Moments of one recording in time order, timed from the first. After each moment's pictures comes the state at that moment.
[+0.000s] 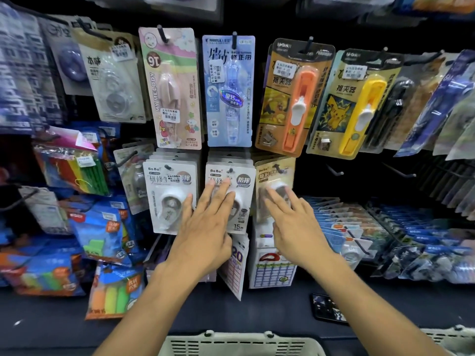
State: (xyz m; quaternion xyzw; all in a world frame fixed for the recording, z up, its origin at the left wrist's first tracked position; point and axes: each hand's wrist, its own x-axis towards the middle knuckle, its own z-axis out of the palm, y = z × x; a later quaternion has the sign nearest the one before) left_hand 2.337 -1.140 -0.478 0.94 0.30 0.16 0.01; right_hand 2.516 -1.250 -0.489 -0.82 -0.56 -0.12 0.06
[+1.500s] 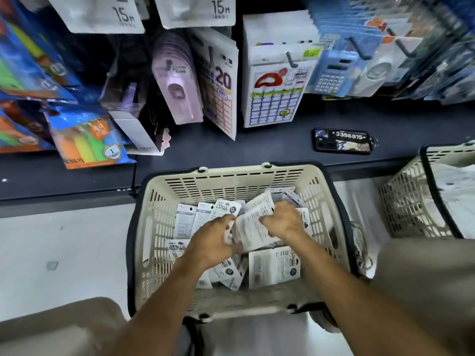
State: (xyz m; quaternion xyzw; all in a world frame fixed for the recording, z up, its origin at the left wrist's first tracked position) left_hand 2.252 -1.257 -0.792 0.83 0.35 -0.18 0.39; right_hand 2.422 -1.360 -0.793 -0.89 -0.20 0.38 0.17
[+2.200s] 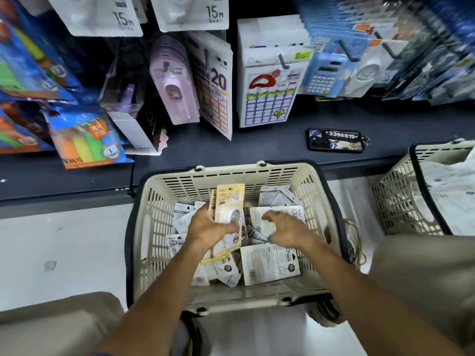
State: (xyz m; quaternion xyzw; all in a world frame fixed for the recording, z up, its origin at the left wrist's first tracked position) left_hand 2.265 -1.259 -0.782 0.61 0.52 0.01 0.59; right_hand 2.431 -1.396 -0.791 -0.81 -0.35 0.46 0.10
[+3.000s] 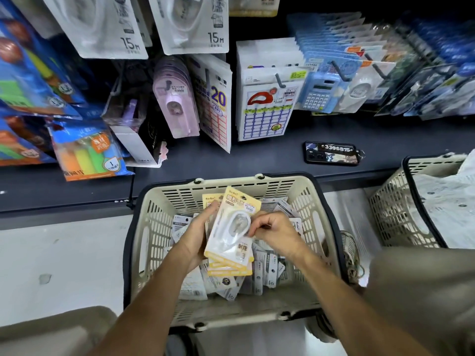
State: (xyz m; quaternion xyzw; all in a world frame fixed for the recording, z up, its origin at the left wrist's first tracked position) left_hand 2.262 -1.239 -0.778 0.39 0.45 -0.03 0.80; right_hand 2.412 -1.381 -0.775 -0.68 -0.26 0.47 0.49
